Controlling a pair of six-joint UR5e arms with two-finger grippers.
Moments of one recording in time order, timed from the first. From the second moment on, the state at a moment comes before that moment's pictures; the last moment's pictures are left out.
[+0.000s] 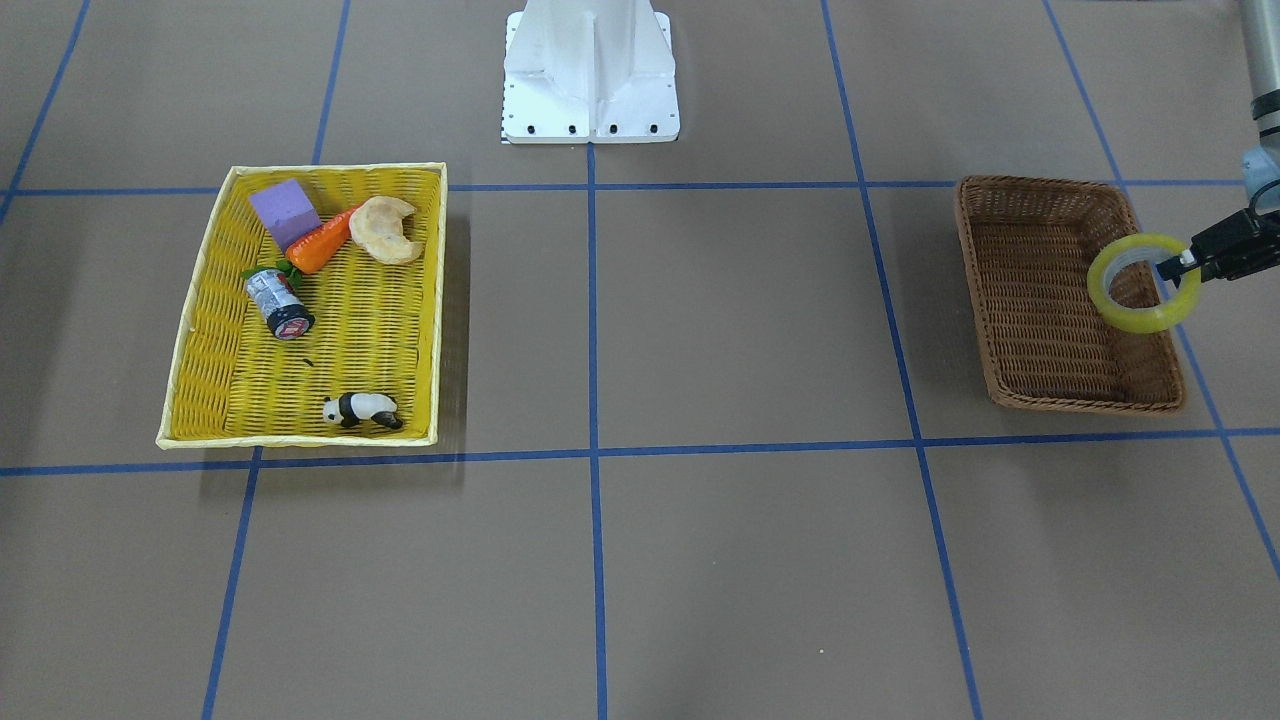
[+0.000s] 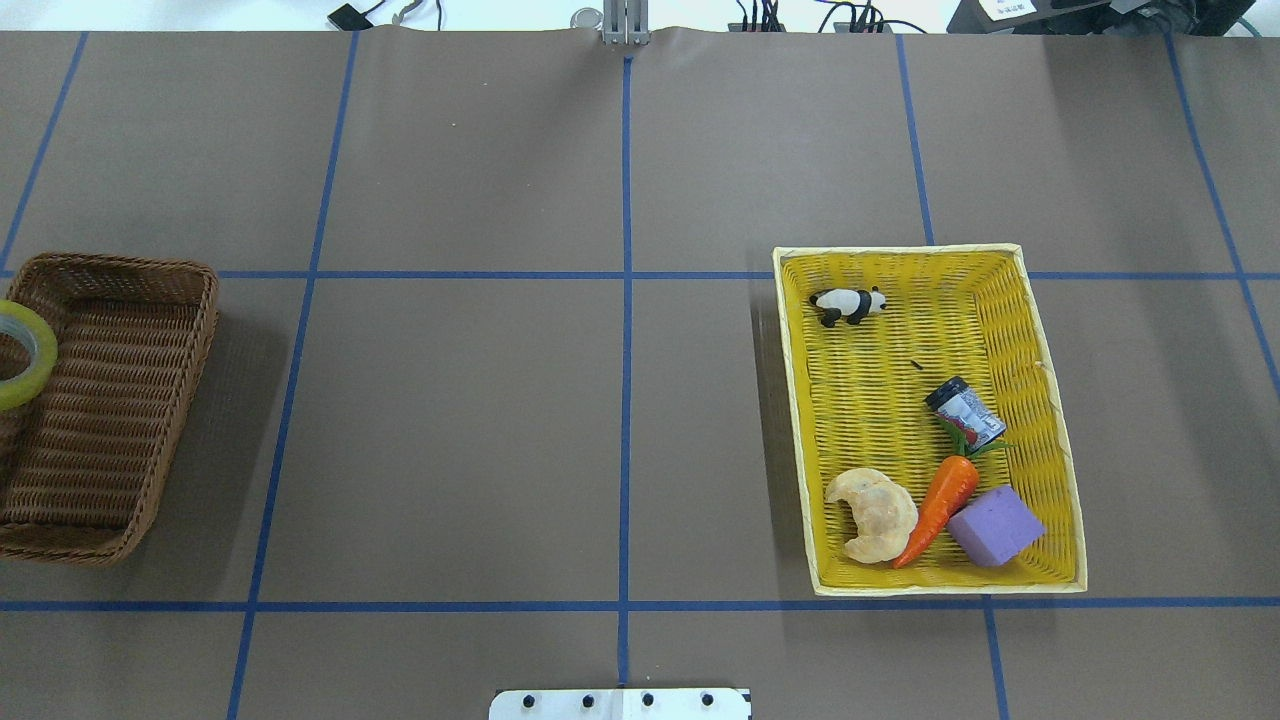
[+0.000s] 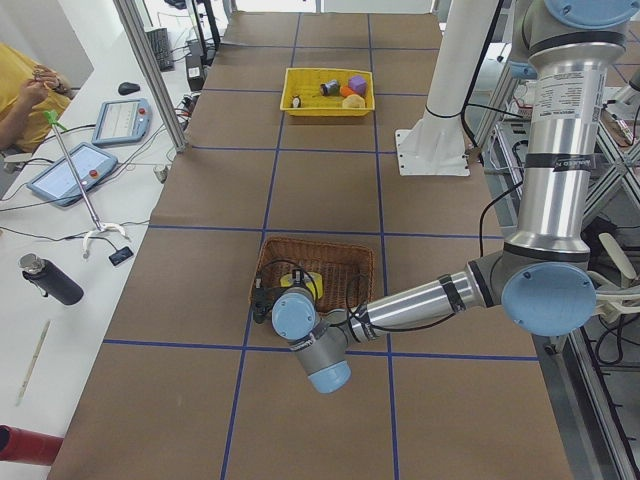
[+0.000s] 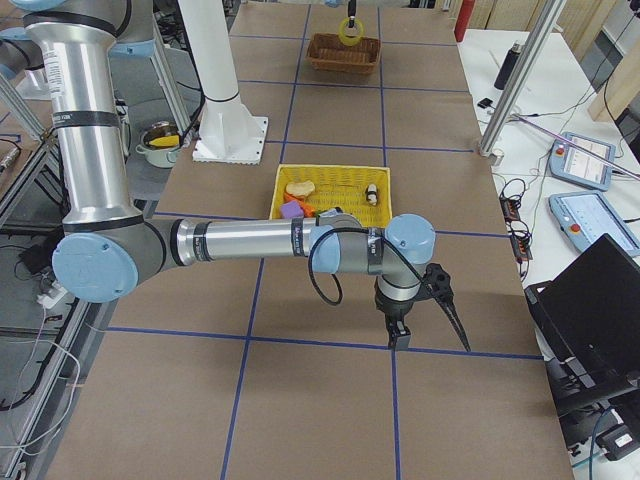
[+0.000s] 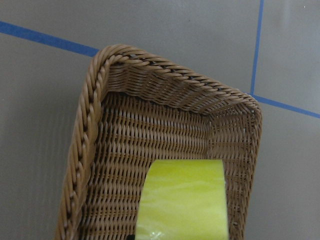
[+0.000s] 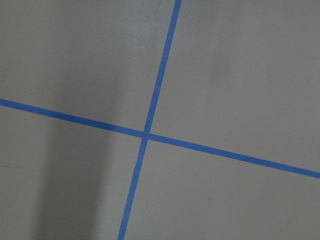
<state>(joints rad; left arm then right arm) -1.37 -1.61 -1.09 -3.02 -2.81 -1.05 1.60 -1.46 1.56 -1.65 2.25 -0.23</state>
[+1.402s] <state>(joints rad) -1.38 -1.68 -1.14 -3.09 -2.67 -1.04 1.60 -1.46 1.56 -1.65 2.25 -0.22</state>
